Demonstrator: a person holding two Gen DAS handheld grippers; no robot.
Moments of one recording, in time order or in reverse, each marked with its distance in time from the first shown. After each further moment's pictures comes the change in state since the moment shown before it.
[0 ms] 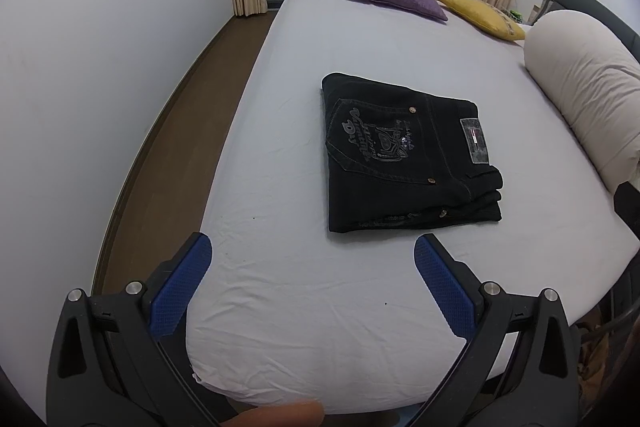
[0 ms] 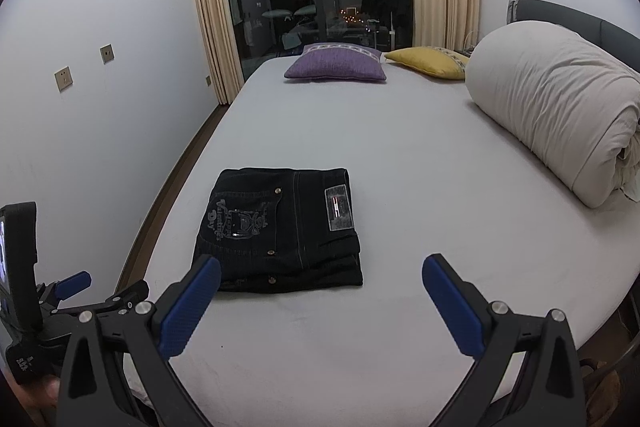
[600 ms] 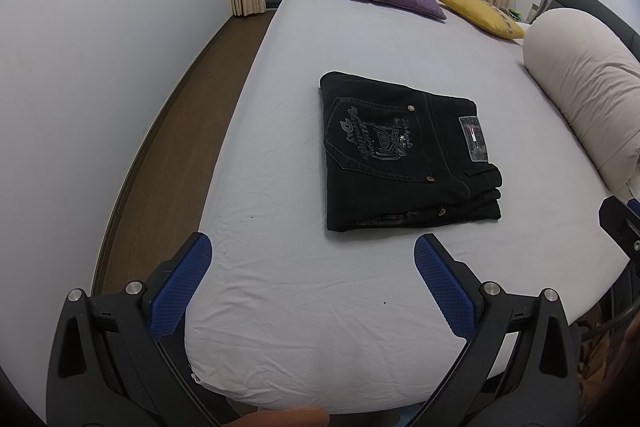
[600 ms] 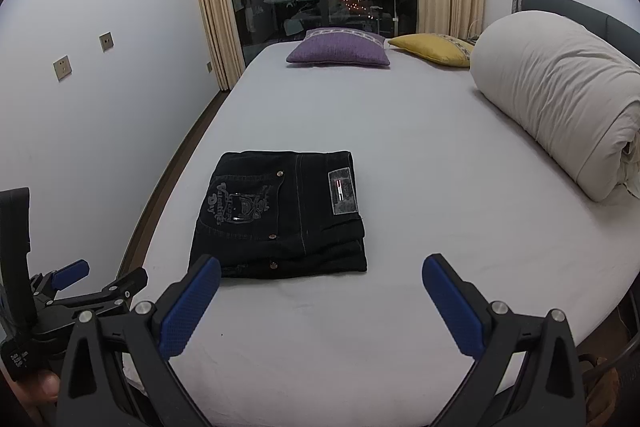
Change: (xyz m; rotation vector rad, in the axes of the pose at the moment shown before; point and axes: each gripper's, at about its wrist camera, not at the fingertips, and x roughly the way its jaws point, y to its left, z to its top) left arm 0.001 -0.001 -0.001 0.002 -0.001 -0.003; right arm 0.007 0.003 -0.006 -0.005 0.051 0.004
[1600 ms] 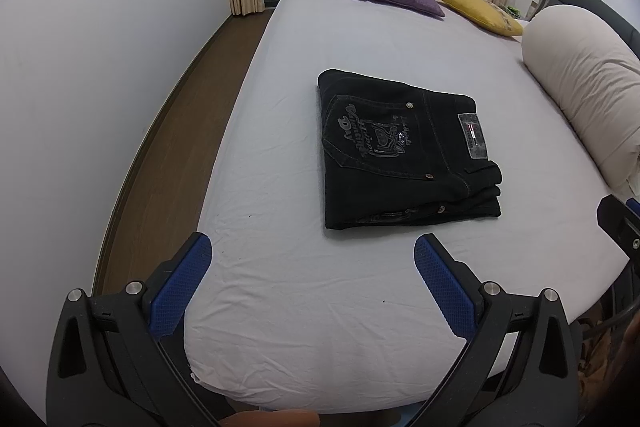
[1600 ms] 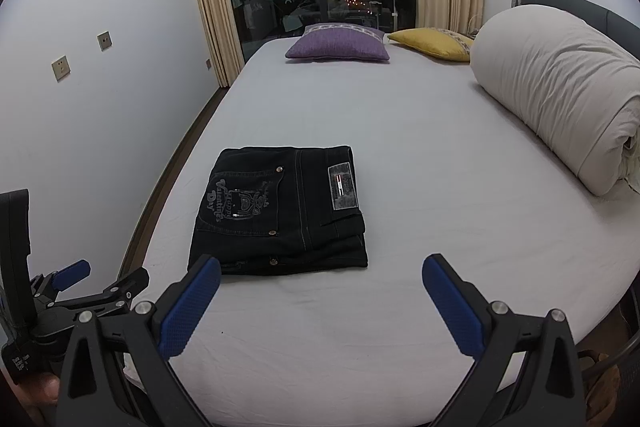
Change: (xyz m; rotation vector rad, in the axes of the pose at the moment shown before) left arm 0.003 -0.002 0.000 0.013 0.006 -0.004; right arm 0.000 -0.001 -0.005 0.006 0.009 0.006
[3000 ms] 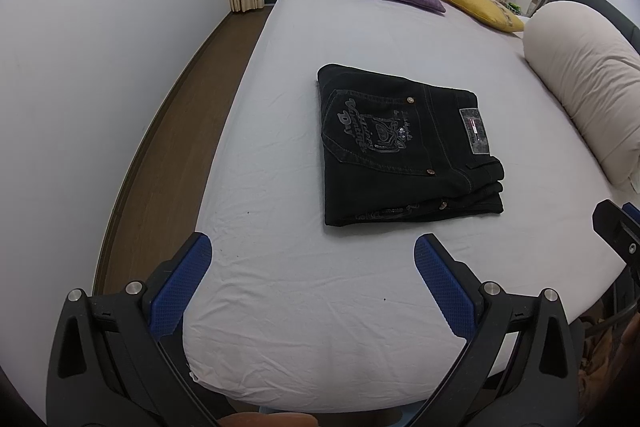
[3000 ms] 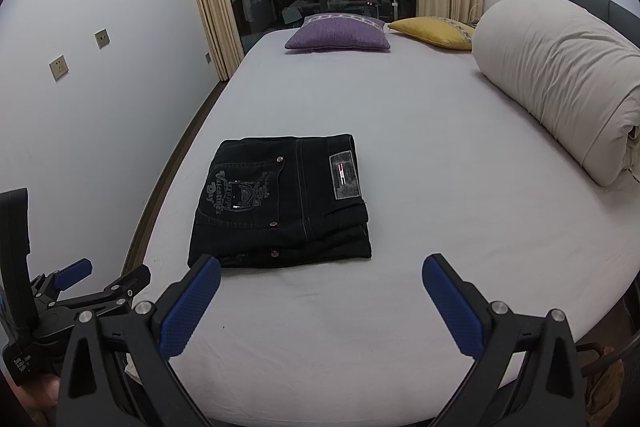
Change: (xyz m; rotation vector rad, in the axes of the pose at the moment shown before) left arm 0.002 0.003 0.000 0.008 0.009 -0.001; right arm 0.000 0.004 -0.013 0.011 0.028 0.008
